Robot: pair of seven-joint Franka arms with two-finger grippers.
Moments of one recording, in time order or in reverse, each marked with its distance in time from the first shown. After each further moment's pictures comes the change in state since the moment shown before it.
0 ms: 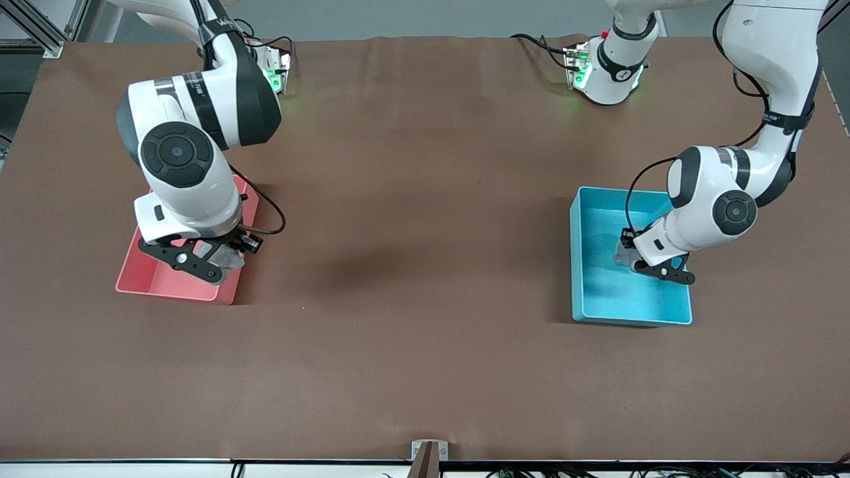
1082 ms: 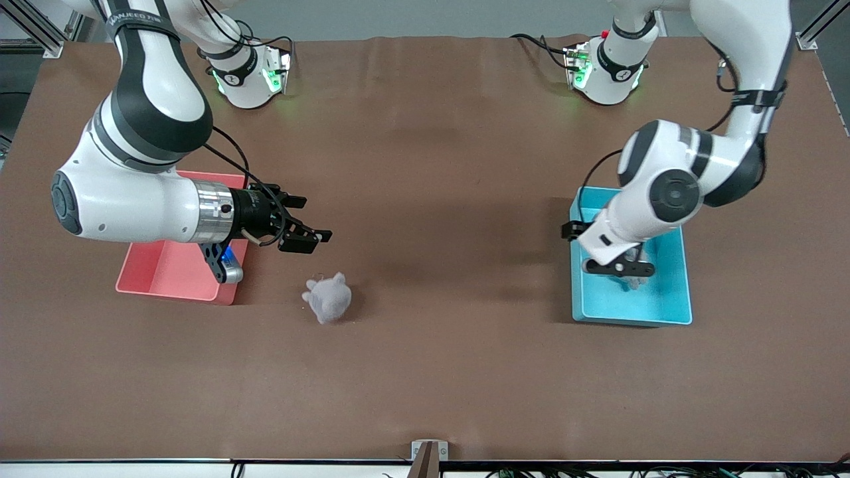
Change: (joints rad) left arm -0.193 -0.019 -0.110 0.241 0.000 -0.294 -0.513; right arm -0.108 0.008 -0.009 -0.021 0.923 0.033 0.160
